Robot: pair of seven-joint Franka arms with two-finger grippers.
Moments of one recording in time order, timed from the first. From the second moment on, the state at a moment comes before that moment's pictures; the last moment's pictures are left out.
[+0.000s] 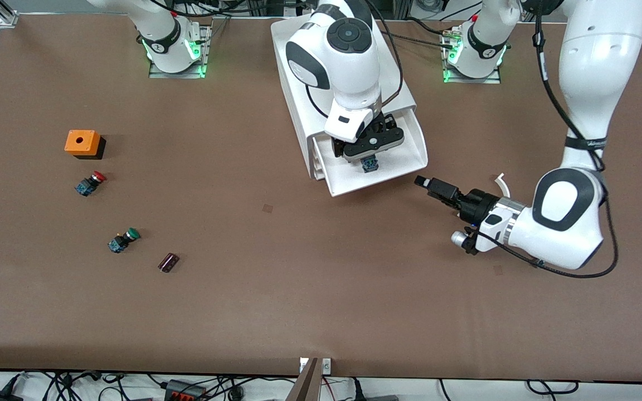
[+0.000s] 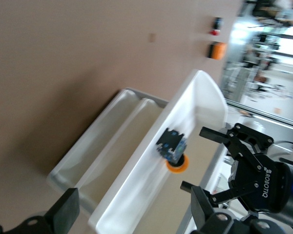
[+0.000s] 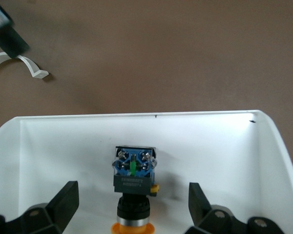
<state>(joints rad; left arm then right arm) -0.06 0.68 -0.04 -1.31 -0.80 1.37 0.26 0.93 0.72 -0.03 -1.10 0.03 2.03 0.60</state>
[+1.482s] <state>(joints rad) -0.16 0.61 -0.03 -1.04 -0.12 1.44 -0.13 0.85 0.69 -0.06 -0.98 0.04 1.84 0.61</state>
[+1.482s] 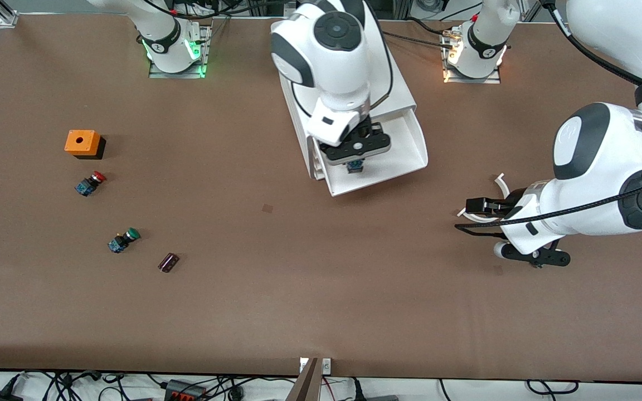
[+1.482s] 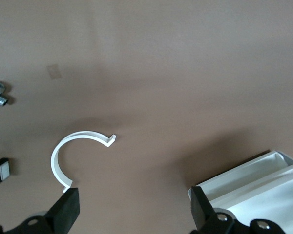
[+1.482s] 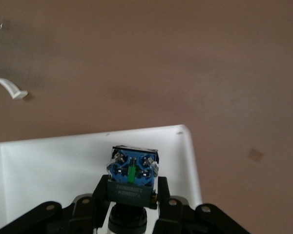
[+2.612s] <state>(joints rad) -0.38 0.54 -0.05 -1.46 -0.12 1.93 -0.63 0.31 0.65 -0.06 -1.38 0.09 1.76 -0.05</state>
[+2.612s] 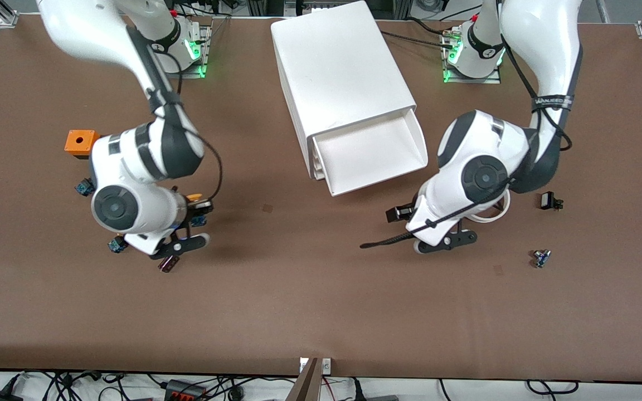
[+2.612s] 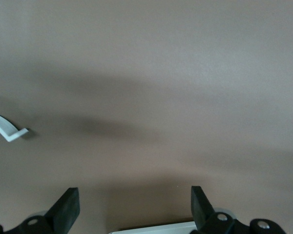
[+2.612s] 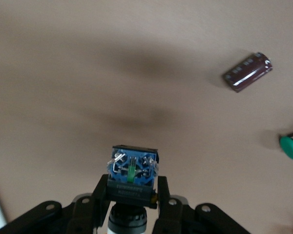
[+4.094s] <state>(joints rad) -0.48 0.40 -0.18 -1.70 -0.15 1.84 -0.80 0.28 0.65 -0.05 -1.51 0.12 1.94 -0.11</state>
